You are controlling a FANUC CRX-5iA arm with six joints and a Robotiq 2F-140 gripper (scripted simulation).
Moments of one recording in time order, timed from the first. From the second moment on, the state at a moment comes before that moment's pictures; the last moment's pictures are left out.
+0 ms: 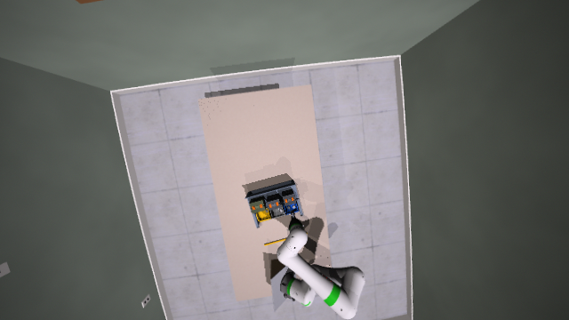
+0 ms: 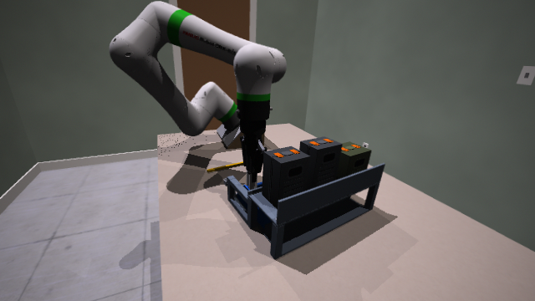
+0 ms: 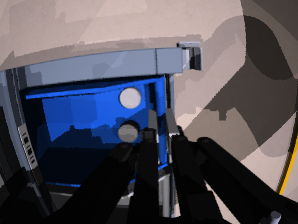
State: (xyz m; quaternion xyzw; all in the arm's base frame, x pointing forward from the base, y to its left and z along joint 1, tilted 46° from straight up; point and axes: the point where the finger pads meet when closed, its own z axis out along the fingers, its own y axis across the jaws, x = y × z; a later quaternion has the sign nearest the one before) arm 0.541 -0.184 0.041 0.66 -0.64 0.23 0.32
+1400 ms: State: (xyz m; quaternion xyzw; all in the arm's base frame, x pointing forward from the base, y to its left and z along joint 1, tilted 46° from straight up) arm 0.517 -0.170 0.058 0.66 -0.64 0.23 0.32
